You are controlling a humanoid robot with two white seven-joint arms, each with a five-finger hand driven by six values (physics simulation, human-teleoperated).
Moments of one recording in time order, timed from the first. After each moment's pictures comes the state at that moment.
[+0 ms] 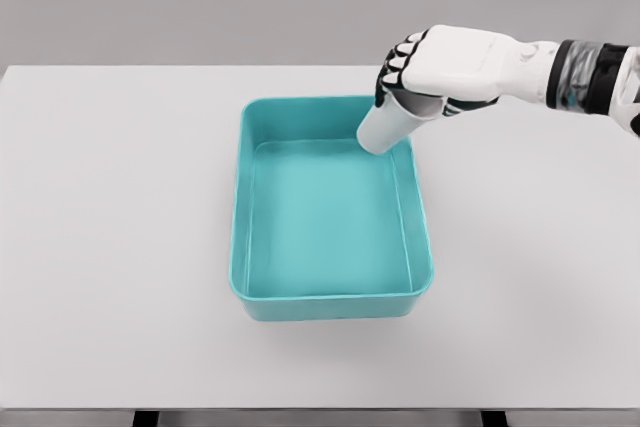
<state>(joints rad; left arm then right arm) 0.05 0.00 -0.29 -0.11 -0.08 0.03 0.13 -0.90 -0.78 0.72 -1.72 0.42 -0.41 0.61</state>
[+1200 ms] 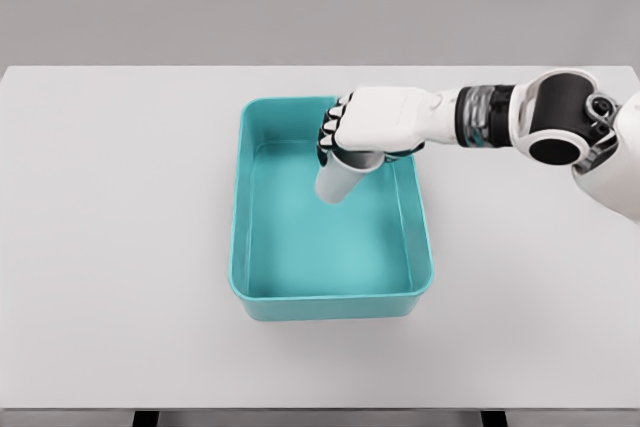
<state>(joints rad) 0.05 0.00 -0.29 -0.11 -0.08 0.03 0.13 -0.96 -0.65 0.95 -1.67 0.47 -0.41 0.61</state>
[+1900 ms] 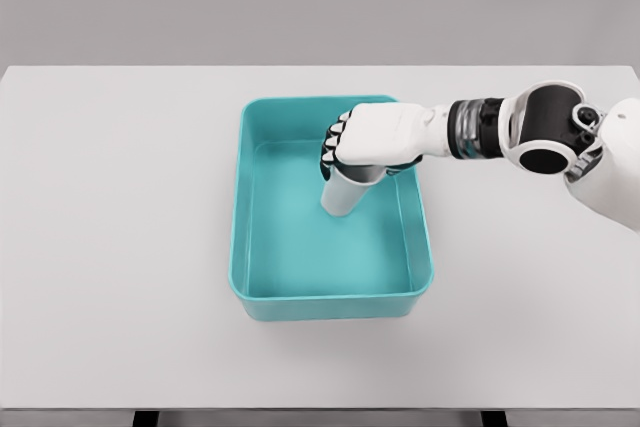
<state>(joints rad) 0.05 0.00 -0.29 -0.11 -0.08 0.03 0.13 -0.97 -0.65 1.00 -1.65 0.48 -0.41 0.61</state>
